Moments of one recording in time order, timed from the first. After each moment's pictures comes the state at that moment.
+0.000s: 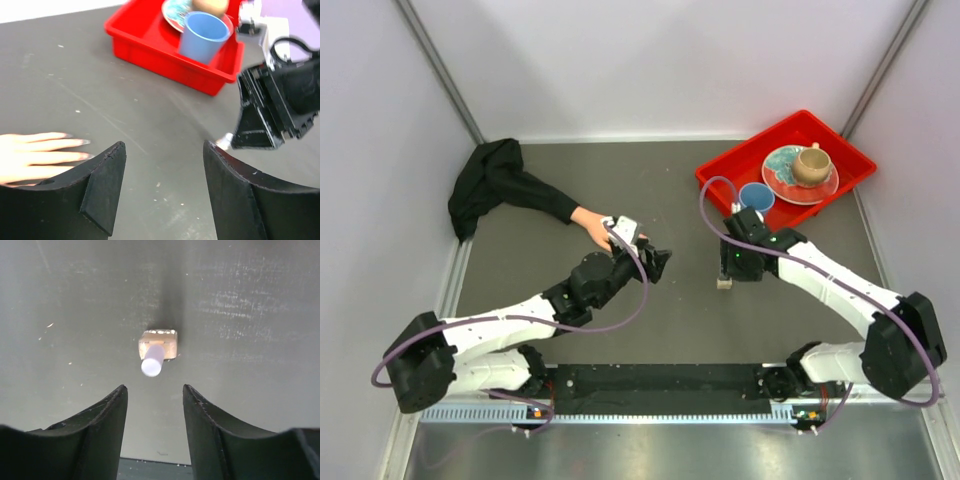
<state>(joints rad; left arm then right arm) -0.97 1.13 0.56 0.49 -0.28 -0.26 0.57 1.28 0.91 -0.74 0.13 0.57</state>
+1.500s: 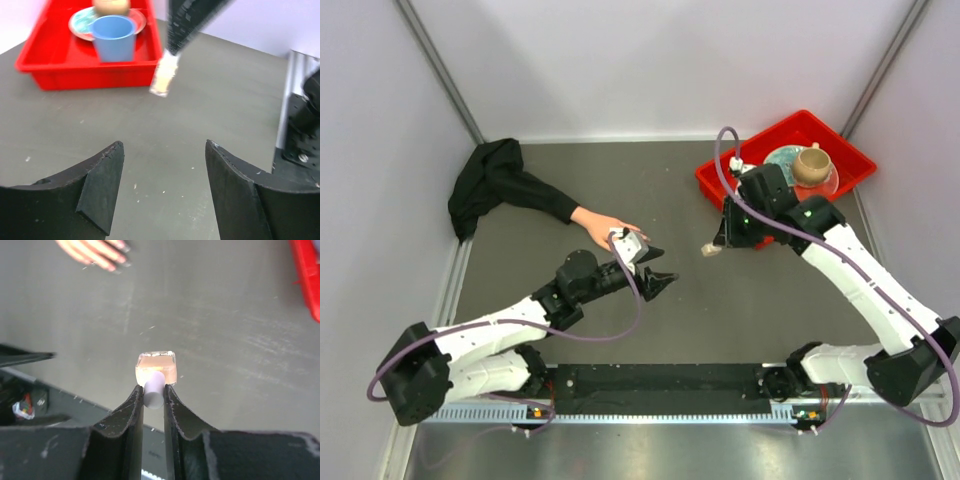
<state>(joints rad) -0.87 1.05 0.50 0.53 0.24 -0.07 0.57 1.24 1.32 -0.95 -0.03 0.45</state>
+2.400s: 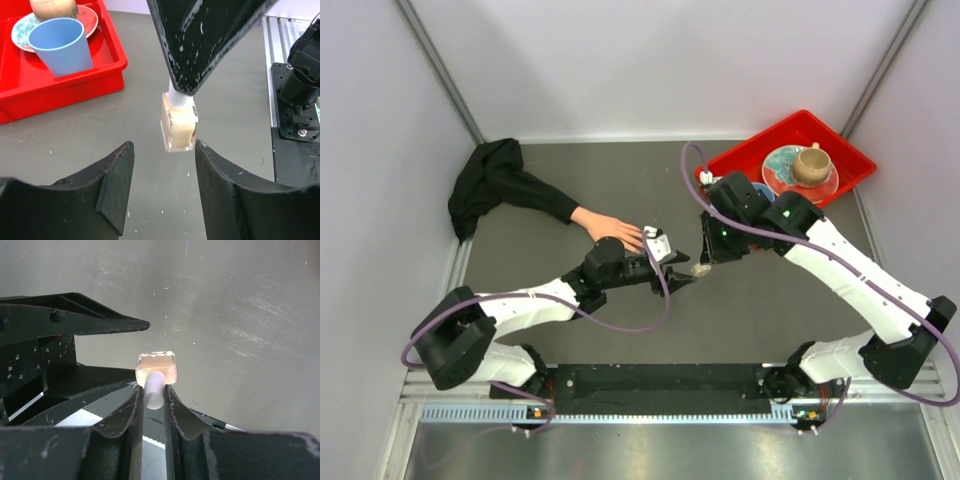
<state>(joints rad) -0.88 1.34 0.62 0.64 0.47 0.05 0.80 1.33 1.49 -1.17 0.06 0.53</state>
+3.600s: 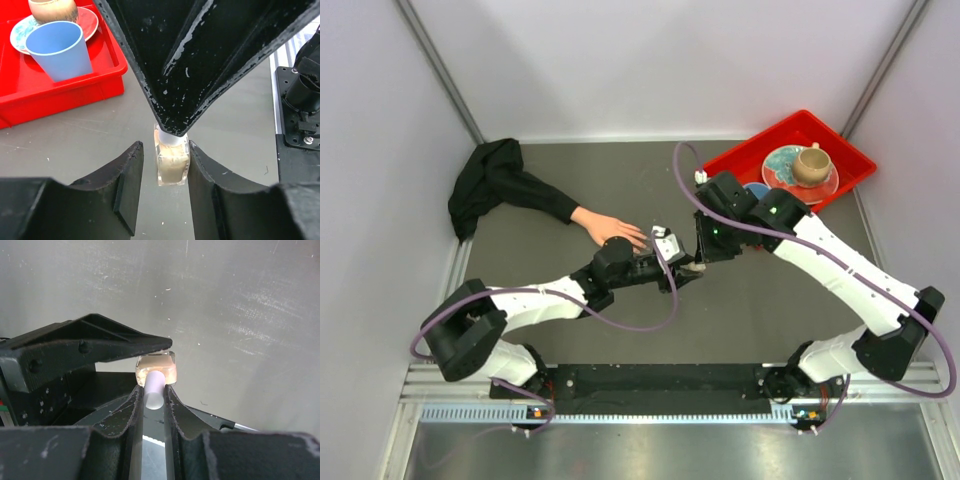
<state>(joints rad) -0.91 1.41 0.66 0.68 0.43 0.05 0.82 1.38 1.52 -1.18 0.09 0.60</state>
